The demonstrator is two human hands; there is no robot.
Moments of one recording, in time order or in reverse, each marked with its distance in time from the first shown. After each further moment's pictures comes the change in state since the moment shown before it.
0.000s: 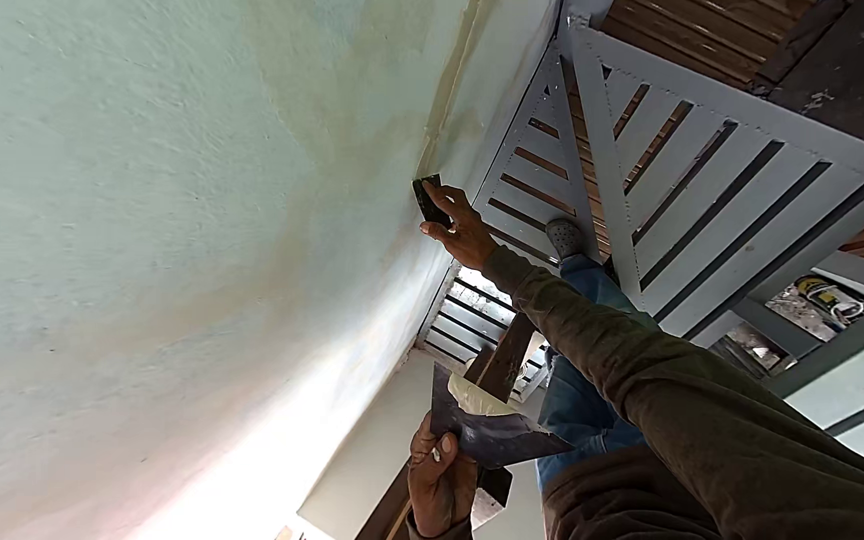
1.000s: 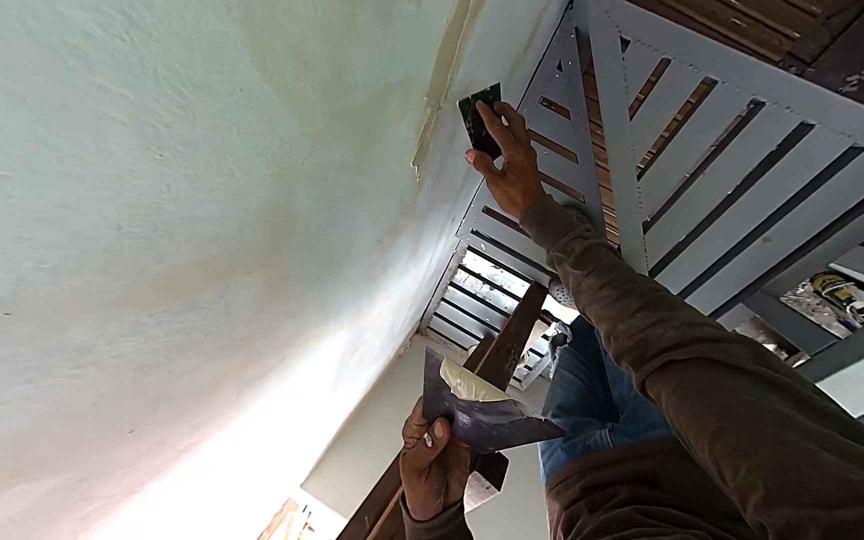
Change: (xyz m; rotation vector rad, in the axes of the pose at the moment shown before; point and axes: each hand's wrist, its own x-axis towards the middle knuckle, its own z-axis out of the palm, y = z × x) left_hand -0.001 0.001 0.002 0.047 0.035 0.045; right_hand 0.025 0.010 -0.075 -0.279 0.278 -0.105
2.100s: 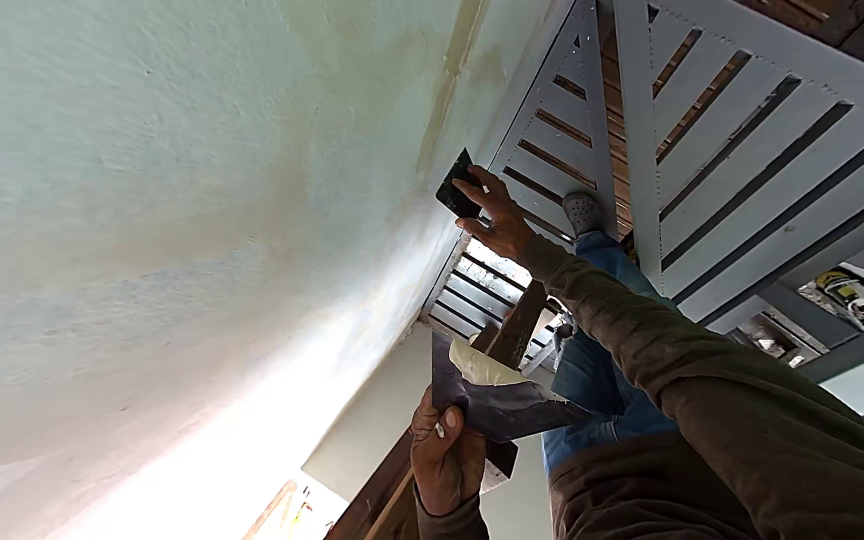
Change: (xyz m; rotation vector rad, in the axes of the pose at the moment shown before) left_hand -0.006 0.000 0.003 -0.017 0.028 0.057; right_hand -0.092 0.014 0.055 0.090 -0.305 -0.099
